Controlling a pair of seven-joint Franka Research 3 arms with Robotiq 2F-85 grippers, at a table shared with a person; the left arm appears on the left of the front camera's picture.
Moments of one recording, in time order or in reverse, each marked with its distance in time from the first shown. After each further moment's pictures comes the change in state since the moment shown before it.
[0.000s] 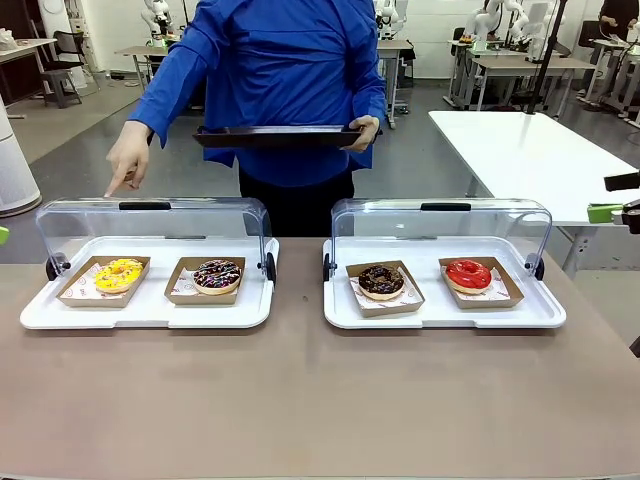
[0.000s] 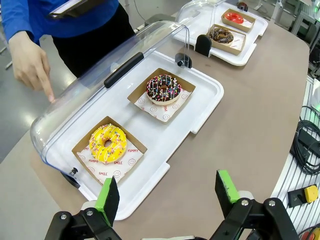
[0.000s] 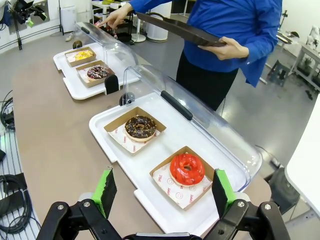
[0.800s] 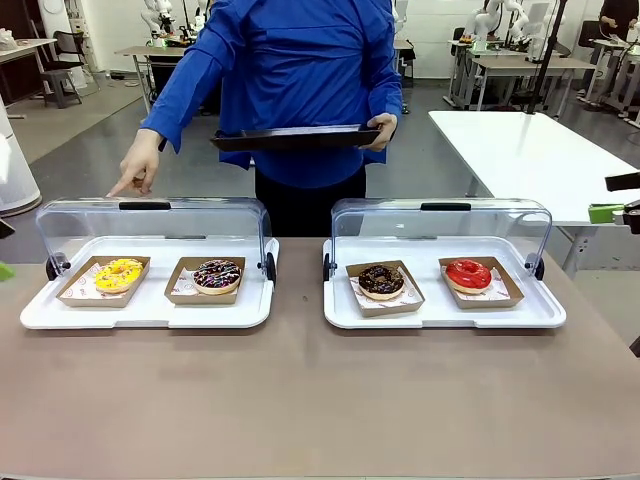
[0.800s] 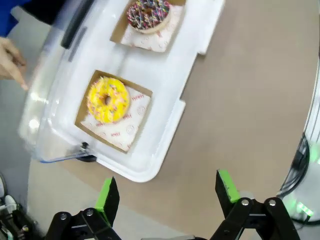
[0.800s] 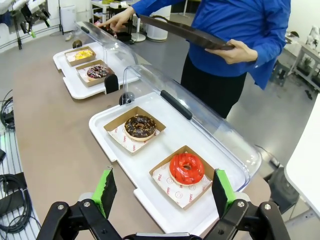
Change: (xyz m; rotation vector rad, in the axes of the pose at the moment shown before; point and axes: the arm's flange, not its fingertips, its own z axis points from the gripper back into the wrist) left arm 0.018 0.003 -0.054 0.016 0.468 -0.362; right arm 0.000 0.000 0.001 -0.001 0.003 0.001
